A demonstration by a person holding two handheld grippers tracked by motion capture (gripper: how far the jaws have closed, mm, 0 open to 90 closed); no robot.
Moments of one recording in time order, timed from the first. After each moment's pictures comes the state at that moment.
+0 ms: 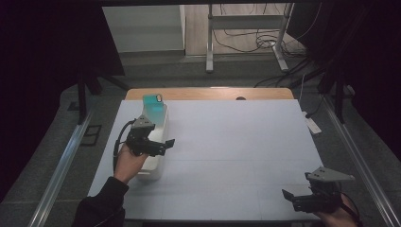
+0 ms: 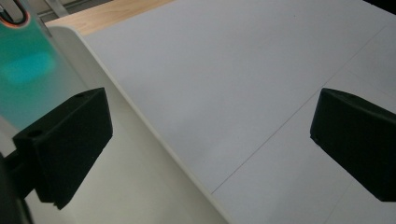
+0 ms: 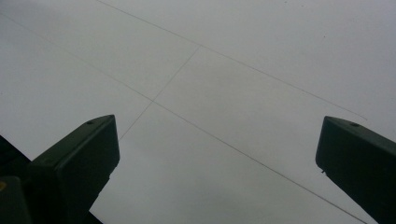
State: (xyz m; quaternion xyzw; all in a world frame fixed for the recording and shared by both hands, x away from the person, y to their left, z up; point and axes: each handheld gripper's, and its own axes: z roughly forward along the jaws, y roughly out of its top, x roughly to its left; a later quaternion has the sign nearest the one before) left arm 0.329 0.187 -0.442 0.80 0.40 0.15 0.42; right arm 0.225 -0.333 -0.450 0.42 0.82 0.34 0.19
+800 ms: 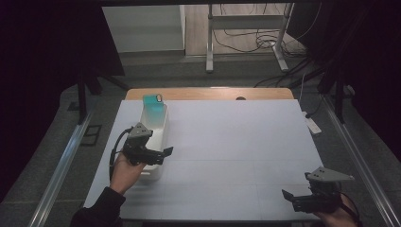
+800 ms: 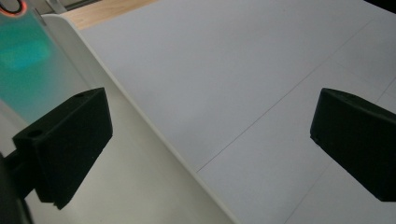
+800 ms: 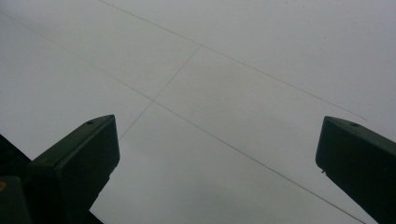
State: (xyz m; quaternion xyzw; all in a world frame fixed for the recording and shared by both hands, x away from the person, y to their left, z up) left arm 0.300 0.188 -0.440 0.79 0.40 0.16 0.43; right arm 0.224 -0.332 -0.450 0.42 0.82 0.34 0.19
